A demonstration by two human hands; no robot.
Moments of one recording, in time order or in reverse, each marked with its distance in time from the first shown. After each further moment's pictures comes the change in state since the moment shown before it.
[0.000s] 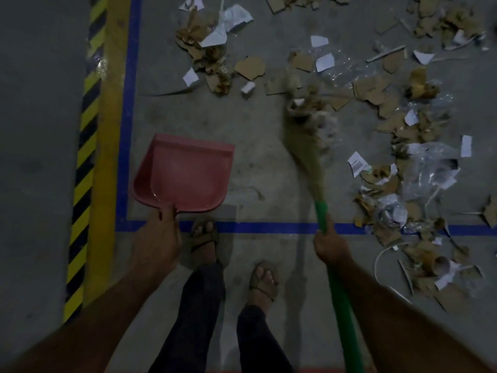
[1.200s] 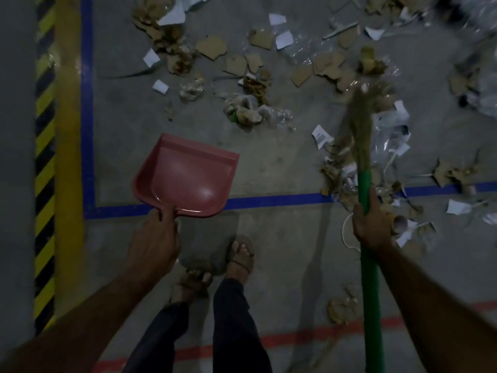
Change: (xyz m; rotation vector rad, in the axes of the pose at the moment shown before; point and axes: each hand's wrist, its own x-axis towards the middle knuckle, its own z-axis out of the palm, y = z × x) left_hand -0.087 0.061 0.021 -0.019 -0.139 0.113; right_hand -0.040 0.159 -0.080 0.130 0.466 0.040
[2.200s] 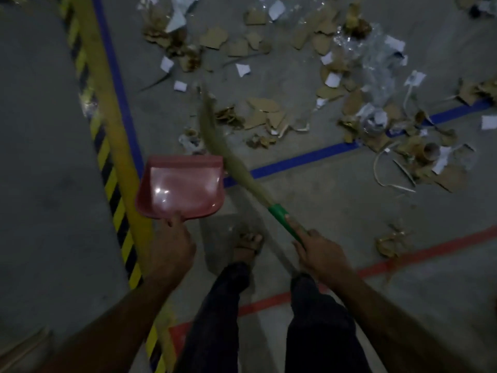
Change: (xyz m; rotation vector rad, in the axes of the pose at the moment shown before) left_hand -0.126 -0.096 -0.065 0.181 -0.047 -0.024; right_hand -0.310 -0.037 0.111 -0.273 -0.414 -0.424
